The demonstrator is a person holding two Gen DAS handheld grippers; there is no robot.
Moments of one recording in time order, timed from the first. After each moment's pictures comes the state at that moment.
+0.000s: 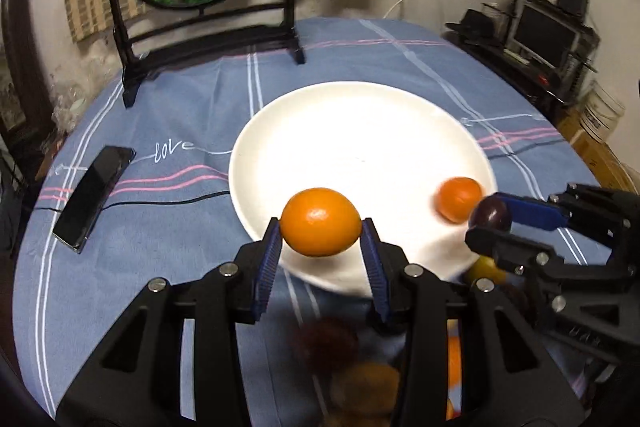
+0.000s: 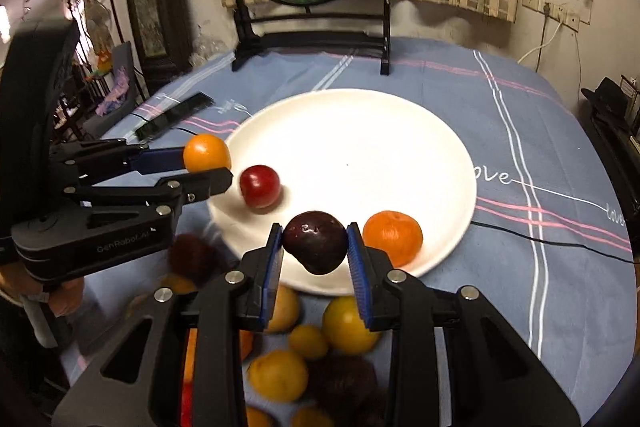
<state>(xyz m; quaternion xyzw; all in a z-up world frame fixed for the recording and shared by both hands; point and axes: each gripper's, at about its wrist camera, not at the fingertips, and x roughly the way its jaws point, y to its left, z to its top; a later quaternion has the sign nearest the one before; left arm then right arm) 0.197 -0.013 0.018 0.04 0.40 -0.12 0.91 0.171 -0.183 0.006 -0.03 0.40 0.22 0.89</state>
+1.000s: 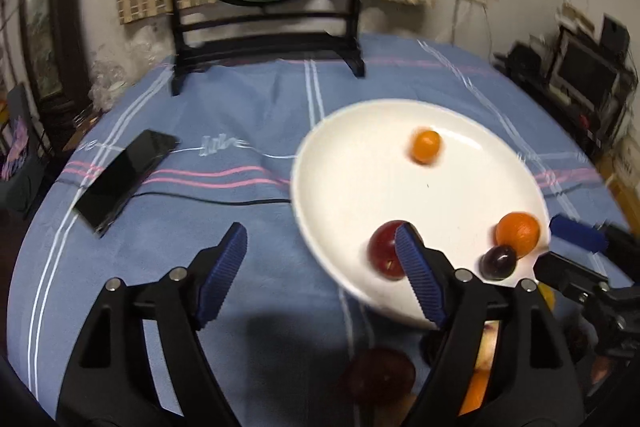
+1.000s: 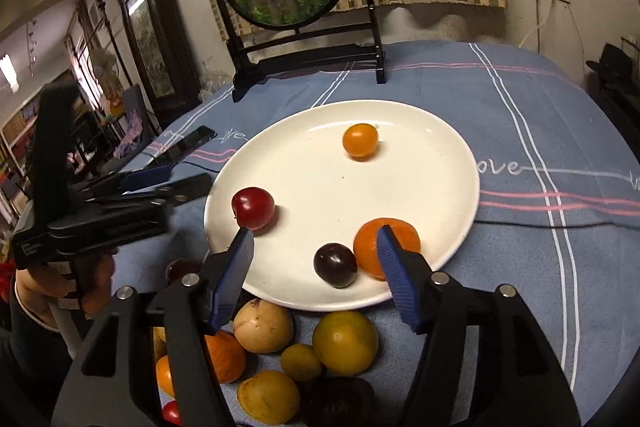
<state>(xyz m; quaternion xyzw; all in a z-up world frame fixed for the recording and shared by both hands) 0.194 0.025 0.014 -0.01 0.36 -0.04 0.93 0.168 -0.218 -0.006 0.07 0.36 0.24 0.90</state>
